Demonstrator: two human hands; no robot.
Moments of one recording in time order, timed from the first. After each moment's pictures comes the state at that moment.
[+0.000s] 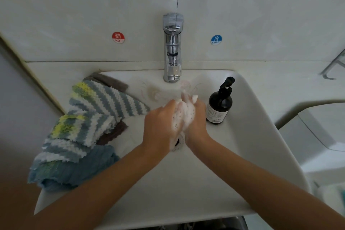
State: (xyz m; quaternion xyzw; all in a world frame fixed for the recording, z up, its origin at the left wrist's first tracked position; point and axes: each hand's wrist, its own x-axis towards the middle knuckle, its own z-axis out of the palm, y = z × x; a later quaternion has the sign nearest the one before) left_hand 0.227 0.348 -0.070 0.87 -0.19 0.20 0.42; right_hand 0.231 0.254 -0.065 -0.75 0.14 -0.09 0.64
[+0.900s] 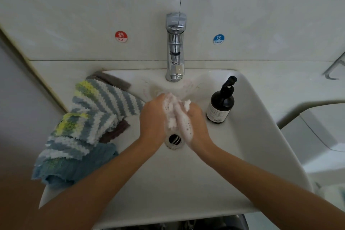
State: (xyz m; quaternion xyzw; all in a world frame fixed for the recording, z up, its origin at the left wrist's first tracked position) left_hand 0.249 0.354 -0.081 0.86 -0.07 0.16 0.47; right_hand 0.222 0.256 -0.060 -0.77 0.00 -0.09 0.63
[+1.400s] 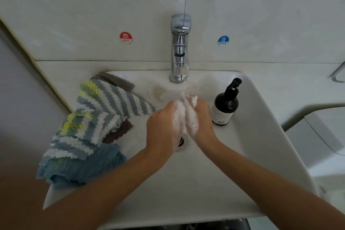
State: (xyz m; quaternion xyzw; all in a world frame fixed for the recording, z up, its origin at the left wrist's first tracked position) left_hand 0.228 0.352 -0.082 0.88 -0.14 0.20 0.40; right_hand 0.234 0.256 -0.059 -0.74 0.04 -0.12 0.67
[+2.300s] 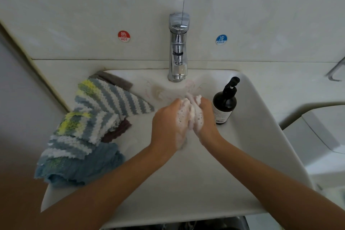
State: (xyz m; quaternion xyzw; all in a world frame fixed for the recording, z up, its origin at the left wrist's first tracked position) left_hand 0.237 0.336 -0.091 0.87 -0.14 0.13 0.45; right_hand 0.234 0.237 -0.068 -0.78 0.05 -0.09 0.61
